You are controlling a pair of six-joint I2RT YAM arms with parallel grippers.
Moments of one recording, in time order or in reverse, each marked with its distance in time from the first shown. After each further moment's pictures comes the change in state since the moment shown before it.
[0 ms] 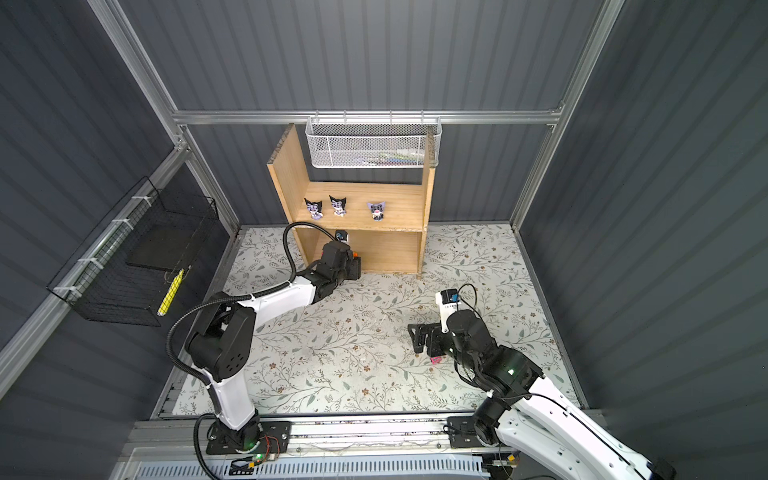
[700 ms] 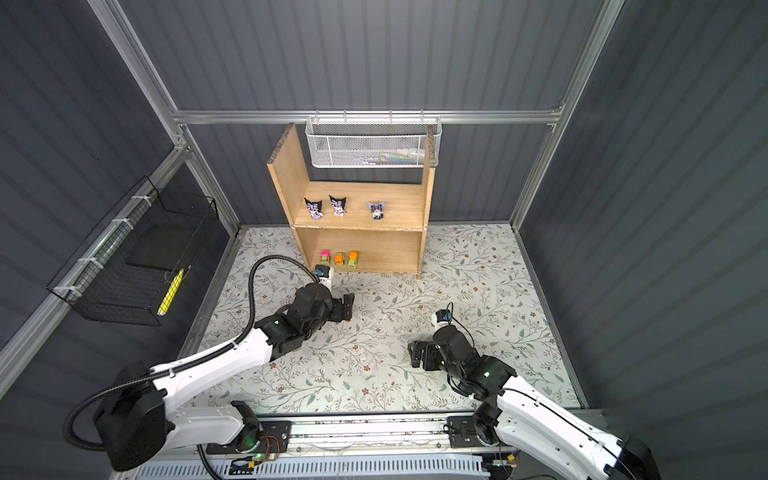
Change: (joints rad) left arm -0.182 -0.611 -0.484 -0.117 -0.067 -0.127; right arm 0.000 0.060 -0.293 0.172 0.001 0.129
